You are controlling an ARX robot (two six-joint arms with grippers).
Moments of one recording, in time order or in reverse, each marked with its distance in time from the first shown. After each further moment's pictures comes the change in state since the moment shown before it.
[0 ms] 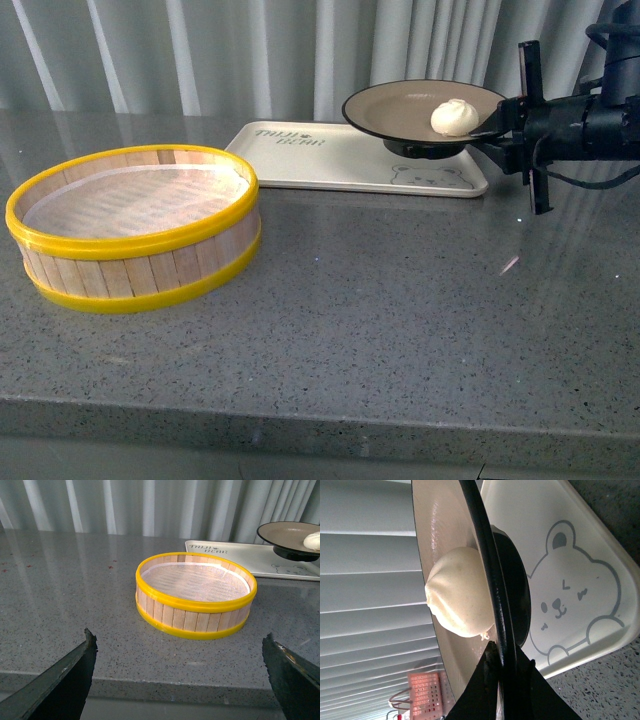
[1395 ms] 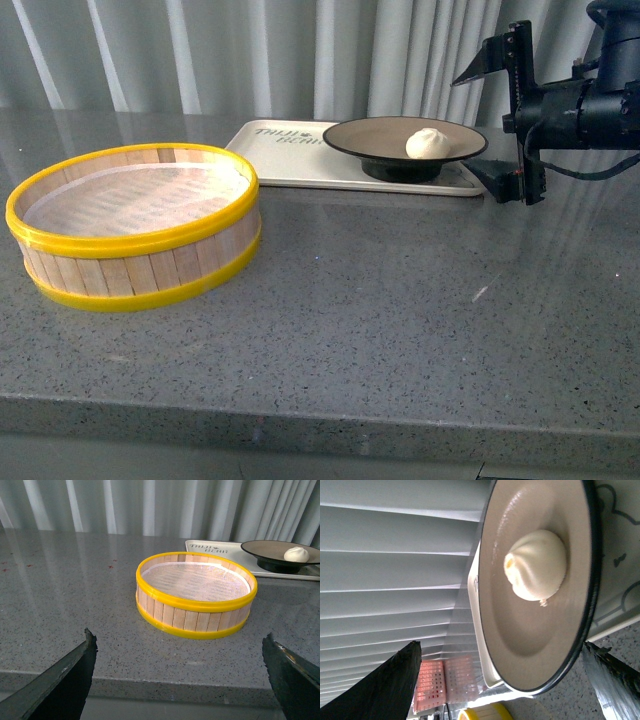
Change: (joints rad) left arm 0.000 0.000 0.000 0.000 0.000 0.000; right arm 0.035 -0.092 -0.110 0.055 -0.002 -0.011
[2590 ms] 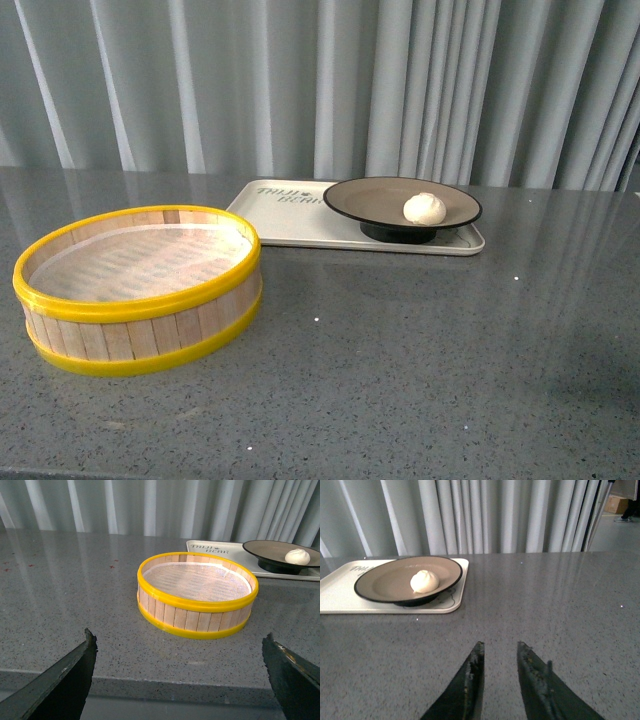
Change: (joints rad) left arm 0.000 0.000 0.000 0.000 -0.001 0.000; right arm -0.063 -0.938 -1.193 0.483 0.432 -1.299
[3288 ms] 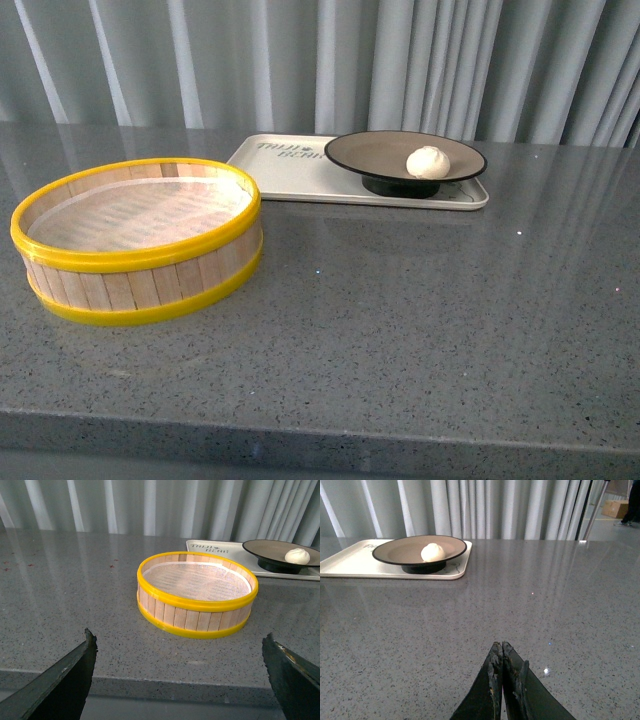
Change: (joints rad) left arm 0.000 0.000 0.000 0.000 0.000 0.000; right arm 0.000 -0.452 -0.291 -0.164 -0.002 -0.023
